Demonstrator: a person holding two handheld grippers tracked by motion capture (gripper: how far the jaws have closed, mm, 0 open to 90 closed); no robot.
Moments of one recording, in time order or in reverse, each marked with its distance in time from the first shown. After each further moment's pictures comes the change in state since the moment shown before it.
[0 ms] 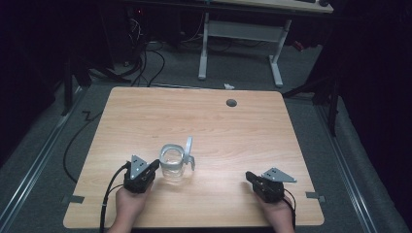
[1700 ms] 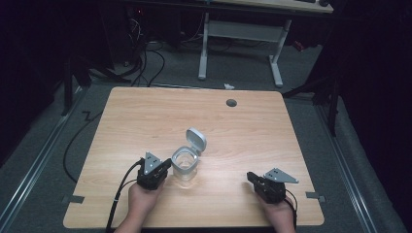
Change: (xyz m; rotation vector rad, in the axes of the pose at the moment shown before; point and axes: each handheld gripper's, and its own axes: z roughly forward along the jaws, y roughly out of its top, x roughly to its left) left arm -0.020 -0.012 0.024 0.042 -0.037 -0.031; right arm -0.003 -0.002 -0.003 0.000 -0.002 0.017
